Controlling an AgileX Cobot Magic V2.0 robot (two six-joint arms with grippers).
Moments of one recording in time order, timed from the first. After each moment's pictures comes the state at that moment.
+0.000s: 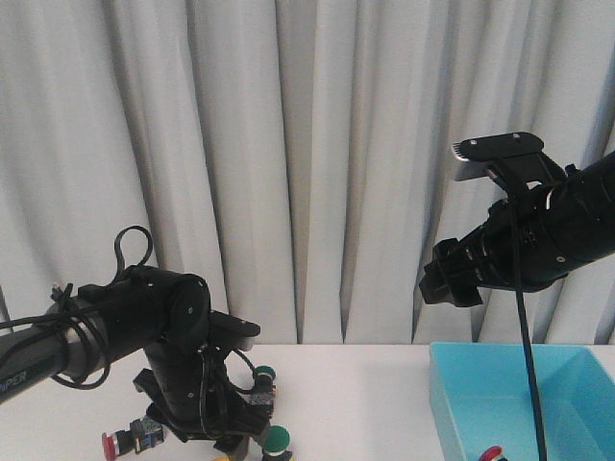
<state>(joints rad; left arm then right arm) -0.43 2.05 -1.69 -0.03 1.10 0.06 0.23 1.56 -1.65 0.13 1.02 -0.18</state>
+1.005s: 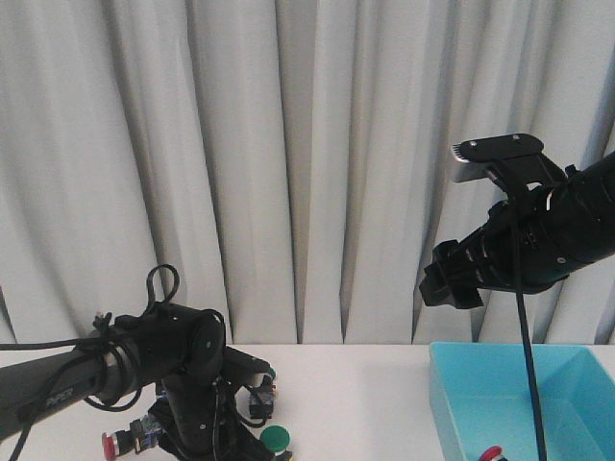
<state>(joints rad) -0.43 2.17 -1.69 -0.05 1.05 0.10 0.23 1.56 -1.65 0.13 1.03 -0.18</state>
